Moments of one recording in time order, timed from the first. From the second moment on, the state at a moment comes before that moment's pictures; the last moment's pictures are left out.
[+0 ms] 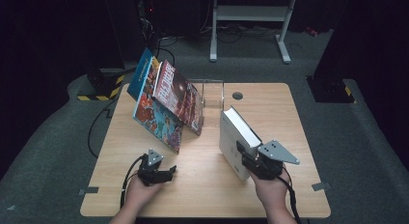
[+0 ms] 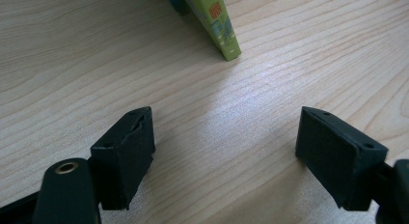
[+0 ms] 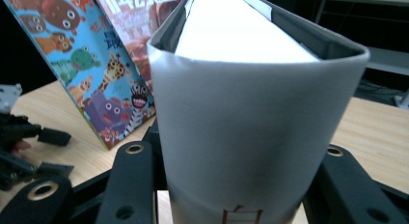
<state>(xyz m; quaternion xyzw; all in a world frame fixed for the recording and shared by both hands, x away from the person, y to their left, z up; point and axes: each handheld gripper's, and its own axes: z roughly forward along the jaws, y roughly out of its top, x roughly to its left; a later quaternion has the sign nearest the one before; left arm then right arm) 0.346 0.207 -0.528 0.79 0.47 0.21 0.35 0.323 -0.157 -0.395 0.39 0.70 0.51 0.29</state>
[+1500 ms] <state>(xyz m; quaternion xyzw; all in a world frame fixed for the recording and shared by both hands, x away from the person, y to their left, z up) 0.347 0.208 -0.528 0.79 0.46 0.22 0.34 0.392 -0.115 -0.359 0.40 0.68 0.53 0.31</state>
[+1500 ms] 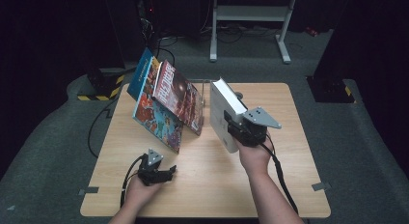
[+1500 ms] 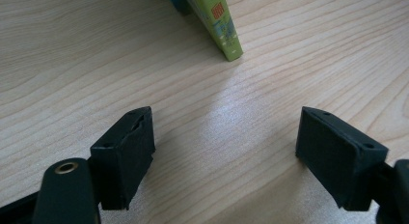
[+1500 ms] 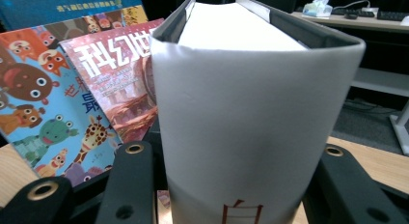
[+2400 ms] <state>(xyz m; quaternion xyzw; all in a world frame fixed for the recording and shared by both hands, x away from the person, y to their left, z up) 0.346 0.209 -0.528 0.79 0.46 0.21 0.35 0.466 -0.069 -0.366 0.43 0.68 0.50 0.33</state>
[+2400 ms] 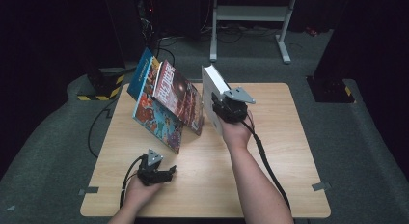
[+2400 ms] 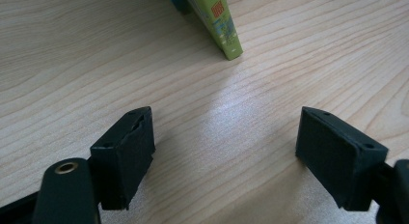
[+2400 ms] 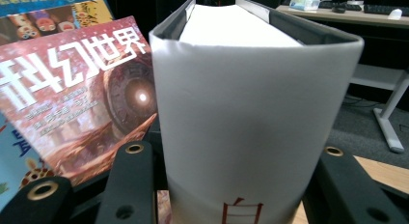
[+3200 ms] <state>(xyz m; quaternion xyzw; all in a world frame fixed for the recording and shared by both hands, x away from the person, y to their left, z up) 0.348 0.208 -0.528 0.79 0.46 0.22 0.34 0.498 -0.059 -0.373 0.44 0.67 0.49 0.33</state>
